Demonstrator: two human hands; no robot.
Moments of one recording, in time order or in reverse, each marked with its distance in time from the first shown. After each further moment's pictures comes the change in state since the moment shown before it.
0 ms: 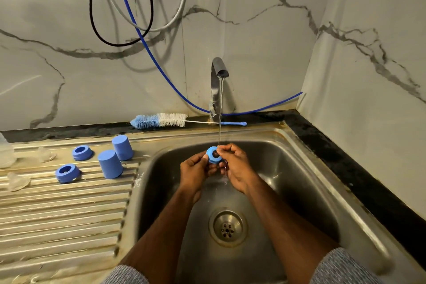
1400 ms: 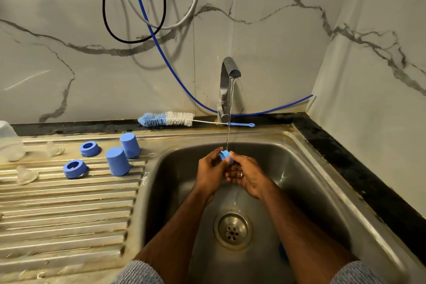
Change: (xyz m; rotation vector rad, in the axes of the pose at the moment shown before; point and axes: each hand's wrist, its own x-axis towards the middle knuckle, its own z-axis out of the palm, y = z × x) left_hand 0.004 -0.009 0.010 0.218 -0.102 0.132; right_hand -0.004 0.000 -0.018 -0.081 -0.042 0.161
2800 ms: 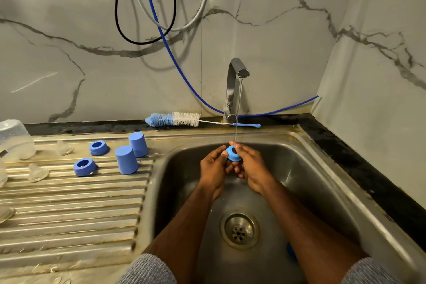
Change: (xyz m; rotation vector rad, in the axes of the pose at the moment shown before) left_hand -0.001 0.010 -0.003 -0.350 0.024 -0.143; right_hand 0.000 -0.008 0.017 -0.052 0.076 -0.178
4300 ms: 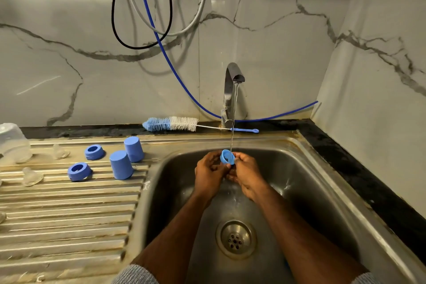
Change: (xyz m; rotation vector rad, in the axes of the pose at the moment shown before) left_hand 0.010 -0.007 -0.013 0.491 0.016 0.296; right_hand 0.001 -0.003 0.010 0.051 0.025 0.104
